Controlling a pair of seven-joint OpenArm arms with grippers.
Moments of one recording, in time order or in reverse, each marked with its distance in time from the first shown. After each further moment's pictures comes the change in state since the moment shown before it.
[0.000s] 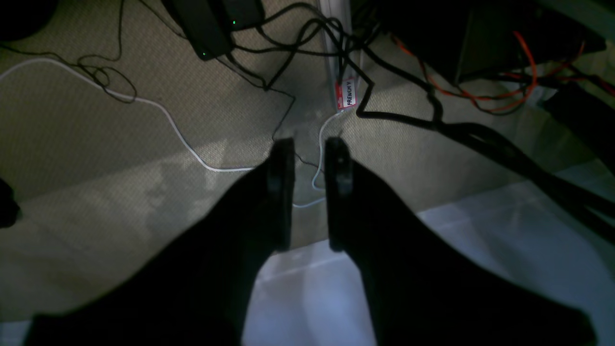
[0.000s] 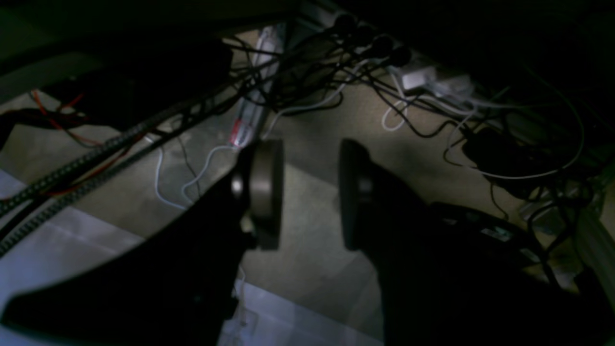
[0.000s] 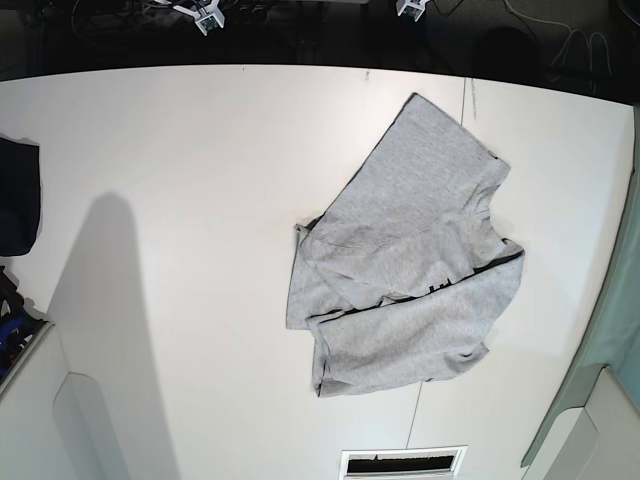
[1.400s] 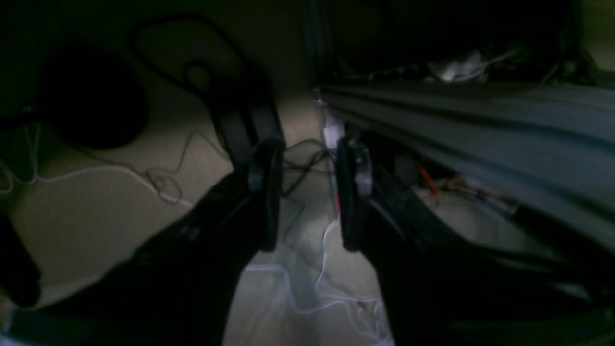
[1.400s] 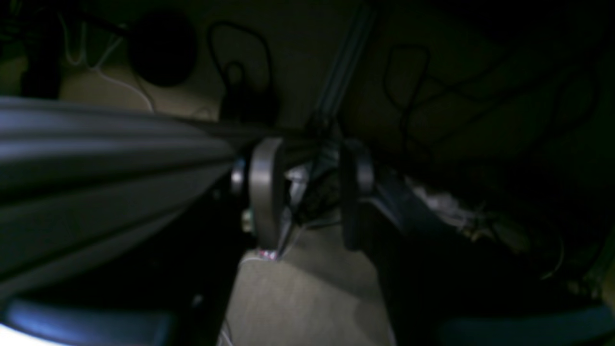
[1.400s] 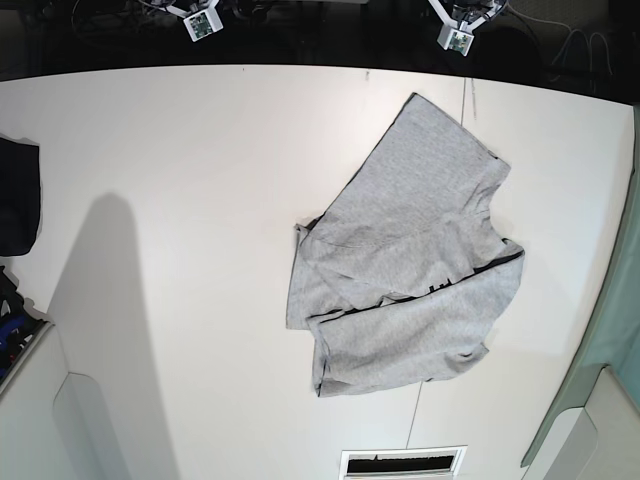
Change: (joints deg) left arm 23.2 -6.4 -5.0 53.9 -14.3 -0.2 5.9; right arm -26.3 1.6 -0.1 51.9 13.1 3.5 -2.4
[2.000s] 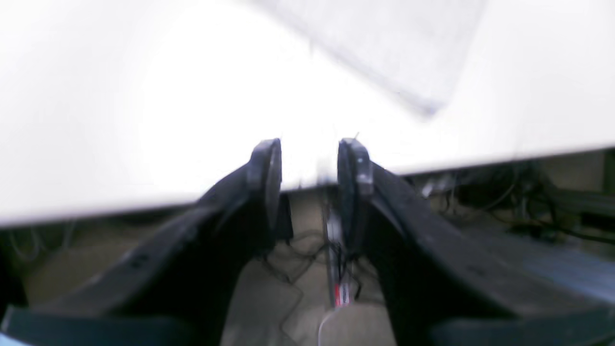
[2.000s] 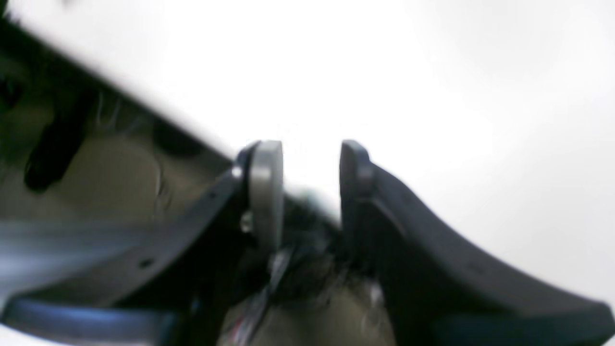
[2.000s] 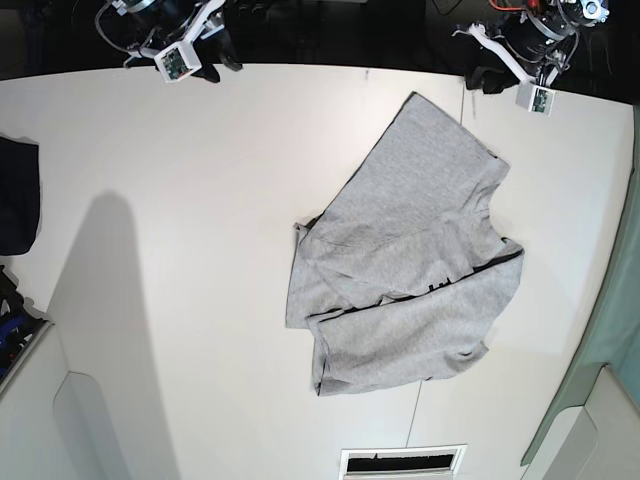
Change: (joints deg) left arm 0.5 -0.2 -16.3 19.5 -12.3 -10.3 7.6; right arm 2.9 4.4 -0.1 18.2 6.4 3.2 -1.7
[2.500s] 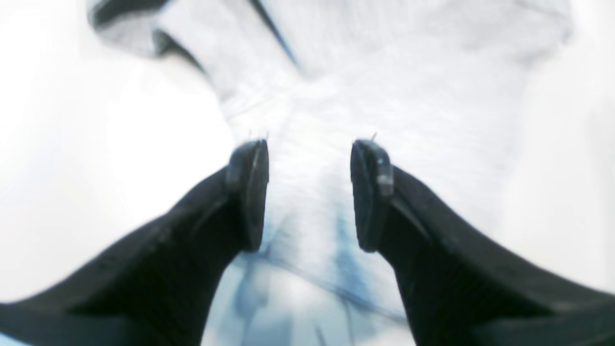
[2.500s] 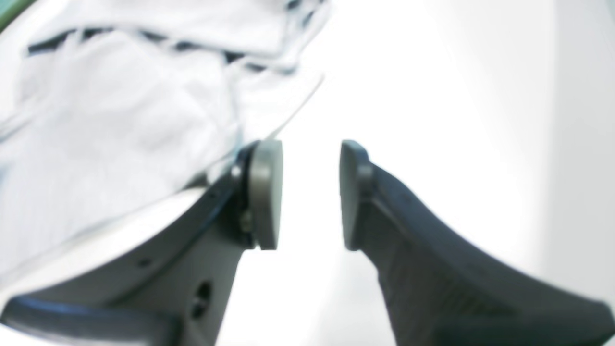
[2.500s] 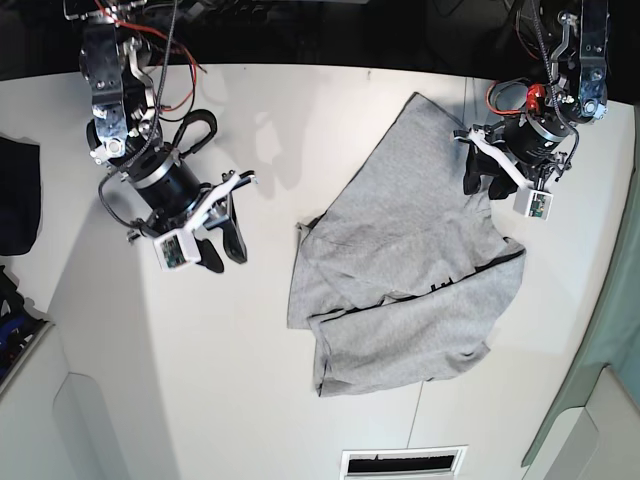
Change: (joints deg) left arm -21.0 -5.4 7.8 -10.6 1.4 7.5 -0.2; right arm 34.9 -6.6 0.0 -17.4 0.7 0.6 0.1
